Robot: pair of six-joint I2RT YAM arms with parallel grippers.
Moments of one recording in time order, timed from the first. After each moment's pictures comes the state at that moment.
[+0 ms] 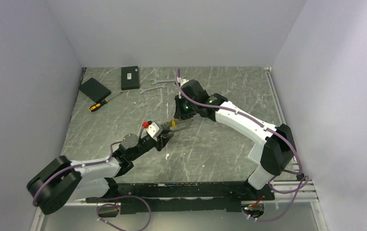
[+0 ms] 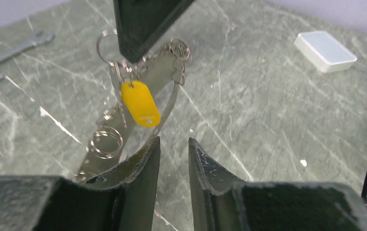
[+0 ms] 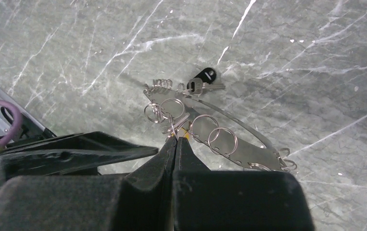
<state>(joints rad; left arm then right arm) -0.77 1.10 0.20 0.91 0.13 -0.03 0.78 1.62 1.40 -0.54 -0.10 0.42</state>
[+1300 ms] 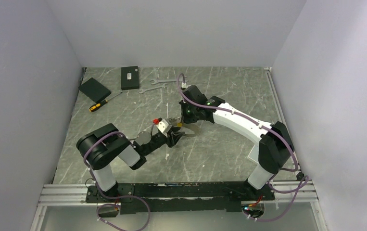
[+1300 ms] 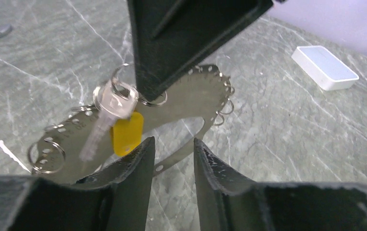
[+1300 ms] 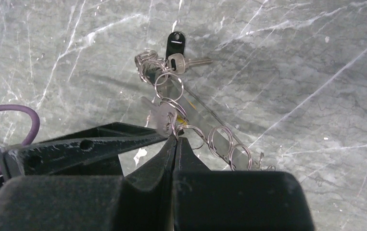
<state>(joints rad) -0.79 1.76 0.31 1.47 0.16 -0.15 0.77 1.65 1.33 -0.58 0.02 0.53</state>
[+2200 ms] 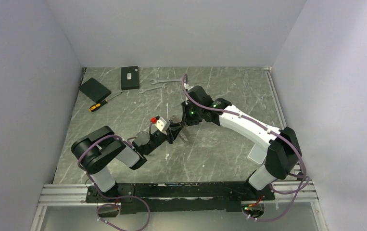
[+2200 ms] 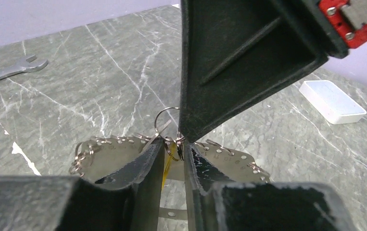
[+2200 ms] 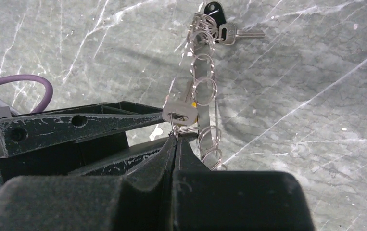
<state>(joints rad) -0.81 1.68 0.32 1.49 0.05 -0.13 0.77 1.56 1.28 -0.59 -0.08 0.52</state>
